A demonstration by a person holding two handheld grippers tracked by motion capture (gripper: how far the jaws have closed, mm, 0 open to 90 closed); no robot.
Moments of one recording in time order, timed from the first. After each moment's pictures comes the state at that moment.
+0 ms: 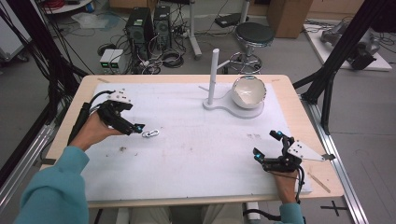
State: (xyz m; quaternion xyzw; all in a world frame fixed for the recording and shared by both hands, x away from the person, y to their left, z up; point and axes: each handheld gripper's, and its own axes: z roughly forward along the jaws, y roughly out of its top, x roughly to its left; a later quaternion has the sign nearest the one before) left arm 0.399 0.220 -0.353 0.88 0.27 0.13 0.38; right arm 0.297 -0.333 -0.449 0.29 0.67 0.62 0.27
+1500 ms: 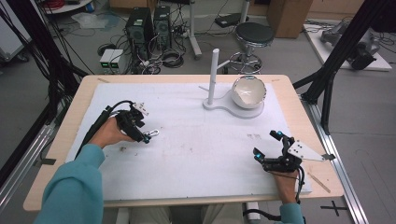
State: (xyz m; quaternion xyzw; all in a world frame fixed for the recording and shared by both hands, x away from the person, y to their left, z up) left arm 0.420 0.191 -0.403 0.94 0.24 0.05 0.25; right arm 0.297 -0.333 -0.450 0.29 0.67 0.63 0.27
